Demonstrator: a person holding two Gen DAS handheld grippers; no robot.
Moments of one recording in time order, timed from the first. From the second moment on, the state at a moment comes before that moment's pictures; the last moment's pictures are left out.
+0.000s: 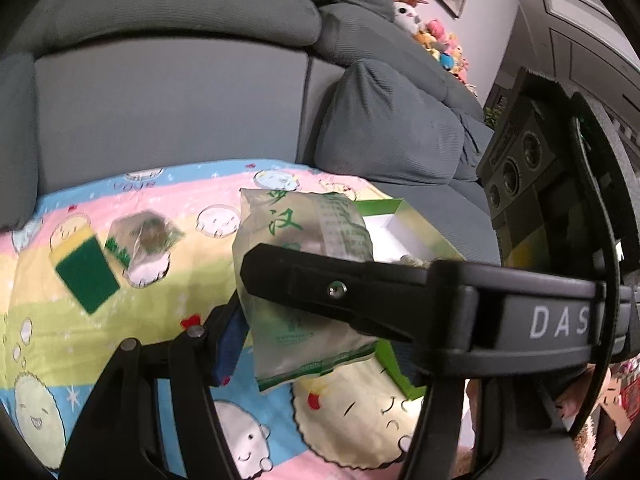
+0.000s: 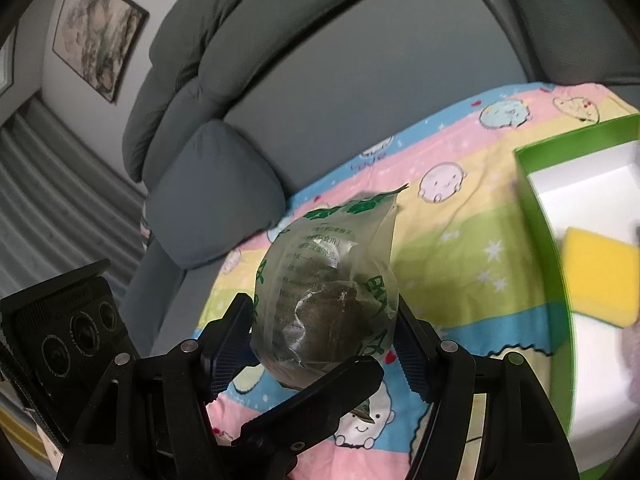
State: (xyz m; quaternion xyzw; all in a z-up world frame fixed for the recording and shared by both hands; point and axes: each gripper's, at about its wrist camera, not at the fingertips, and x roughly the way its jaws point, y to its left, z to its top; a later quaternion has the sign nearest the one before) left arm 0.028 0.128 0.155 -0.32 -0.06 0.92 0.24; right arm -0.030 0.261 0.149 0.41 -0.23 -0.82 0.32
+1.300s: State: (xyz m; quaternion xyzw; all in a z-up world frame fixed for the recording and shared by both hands) left arm -0.047 0.319 0.121 -0.40 0.03 0.82 0.40; right arm -0.038 0.456 0.102 0.37 -0.40 -0.83 0.08
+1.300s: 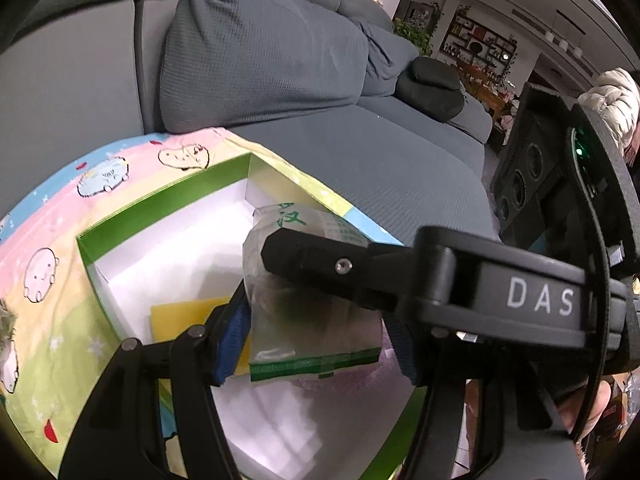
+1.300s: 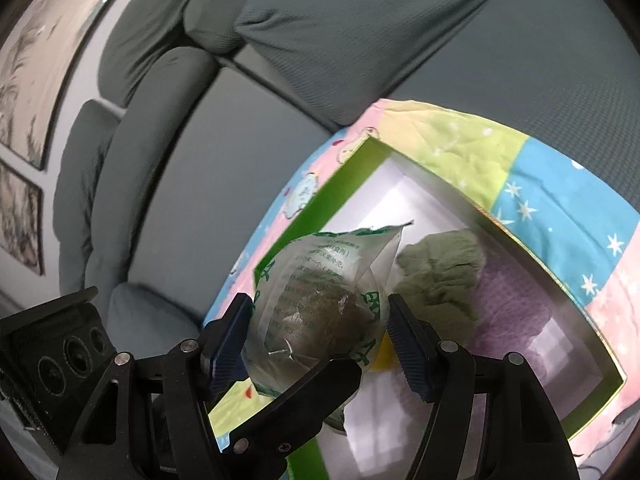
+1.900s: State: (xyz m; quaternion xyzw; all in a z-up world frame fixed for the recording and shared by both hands) left arm -0.066 0.318 0.093 -0.45 0.00 0.81 0.38; right arm -0.056 0.467 0.074 0.42 -0.39 -0.82 0.01
